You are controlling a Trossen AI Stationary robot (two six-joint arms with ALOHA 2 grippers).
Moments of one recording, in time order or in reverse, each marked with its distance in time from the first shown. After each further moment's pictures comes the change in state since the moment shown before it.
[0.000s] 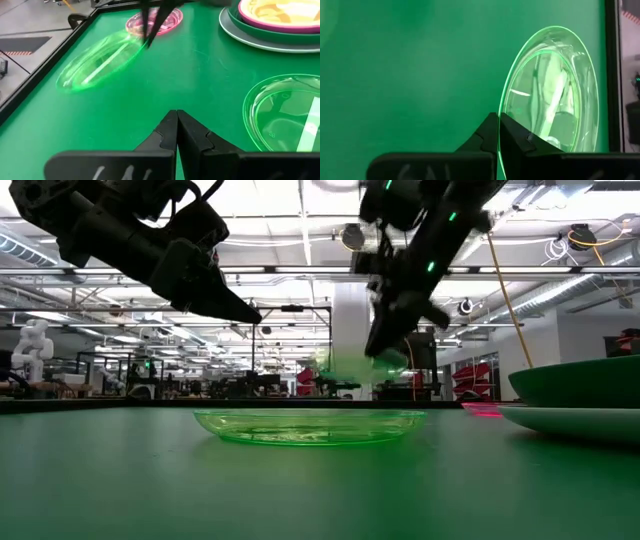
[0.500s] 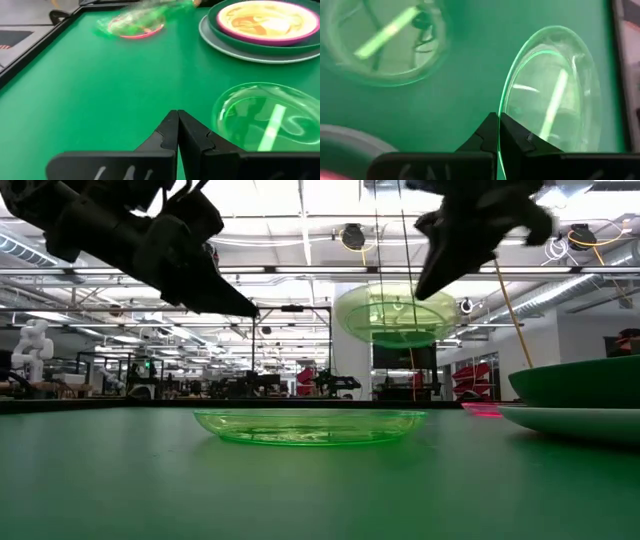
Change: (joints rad) left arm -0.077 0.000 0.000 0.010 0.000 -0.105; right arm 0.340 -0.196 0.002 -0.238 0.133 0.336
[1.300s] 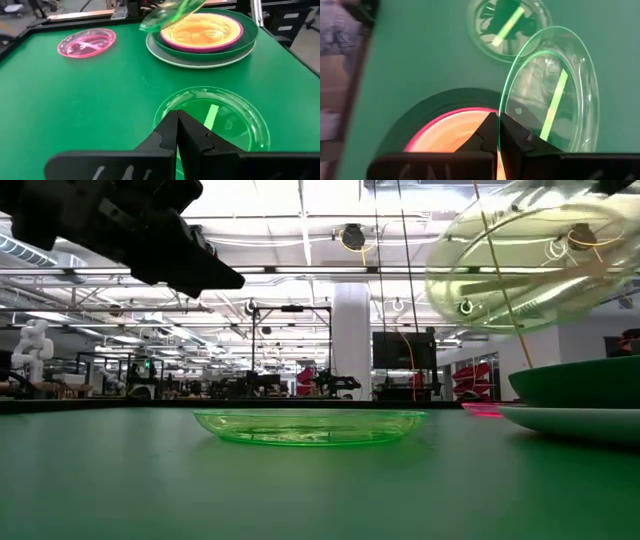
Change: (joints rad) left arm -0.152 0.000 0.000 0.052 0.039 0.025; right arm 0.484 -0.002 0.153 -0.289 -0.009 0.580
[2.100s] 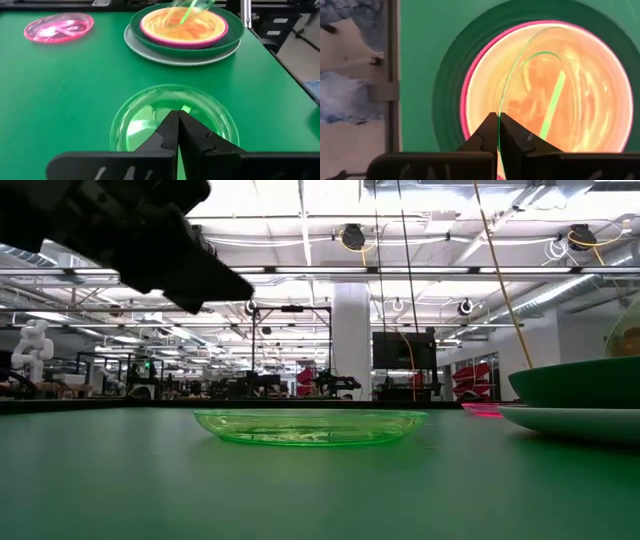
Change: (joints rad) left arm -0.115 0.204 0.077 0.096 -0.080 -0.158; right arm 0.257 0.102 0.018 -0.123 -0.106 0.439
